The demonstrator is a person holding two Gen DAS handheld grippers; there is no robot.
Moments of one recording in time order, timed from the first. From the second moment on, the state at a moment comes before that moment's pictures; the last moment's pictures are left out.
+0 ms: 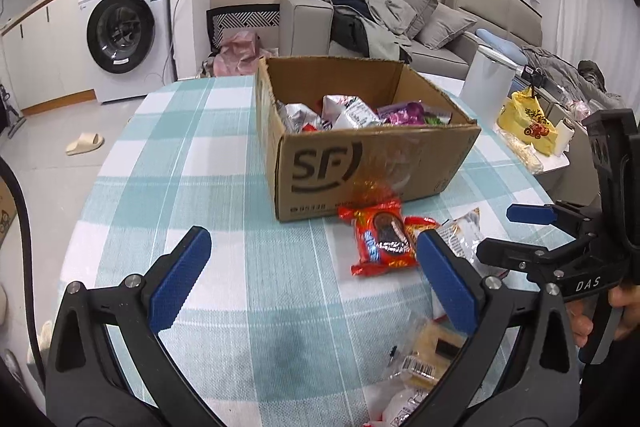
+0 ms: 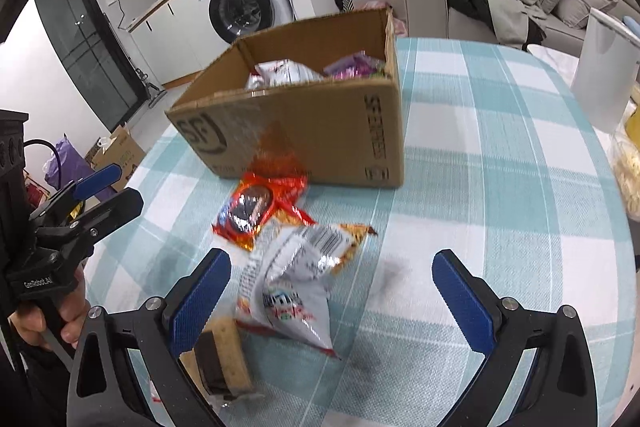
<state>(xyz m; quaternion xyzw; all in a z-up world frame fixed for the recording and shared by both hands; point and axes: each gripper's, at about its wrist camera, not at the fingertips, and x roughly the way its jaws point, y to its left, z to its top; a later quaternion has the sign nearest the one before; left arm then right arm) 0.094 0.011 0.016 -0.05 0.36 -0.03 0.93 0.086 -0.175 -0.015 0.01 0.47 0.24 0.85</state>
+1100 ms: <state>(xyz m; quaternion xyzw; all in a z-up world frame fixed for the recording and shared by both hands) 0.097 0.007 -0.020 -0.05 0.40 -0.03 0.91 0.086 -0.147 -0.051 0.02 0.50 0.29 0.82</state>
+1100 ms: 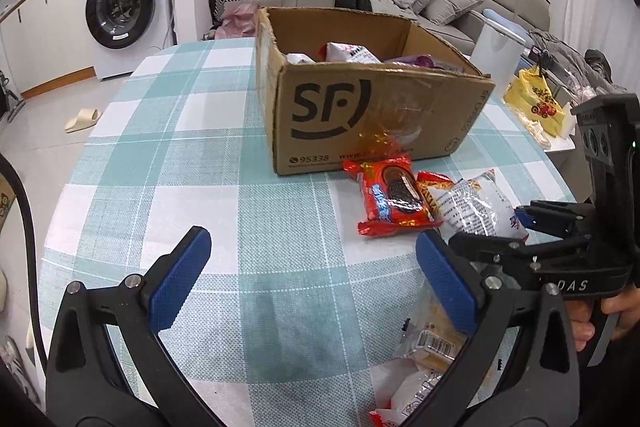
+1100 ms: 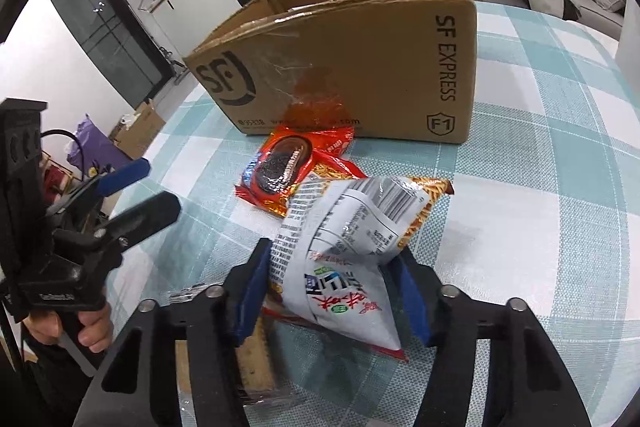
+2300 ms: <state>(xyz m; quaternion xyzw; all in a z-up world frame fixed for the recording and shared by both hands) 0.066 -0.101 -0.054 0.08 0.47 -0.23 0.85 0.081 -0.172 -0.033 0.01 0.48 0.29 0.82</state>
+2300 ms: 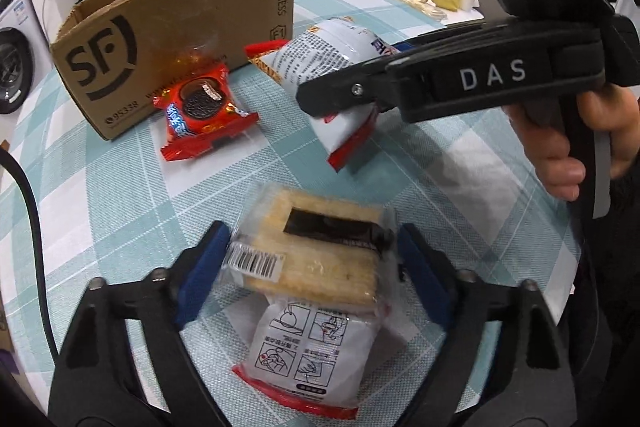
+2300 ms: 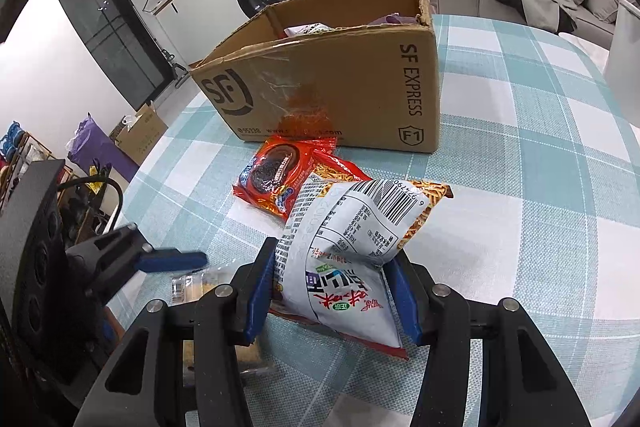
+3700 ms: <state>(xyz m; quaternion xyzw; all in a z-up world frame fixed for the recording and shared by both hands) 0.072 -0.009 0.011 -0.05 0.36 -0.15 0.92 0.070 -0.186 0.008 0.05 0.41 0.31 0.86</state>
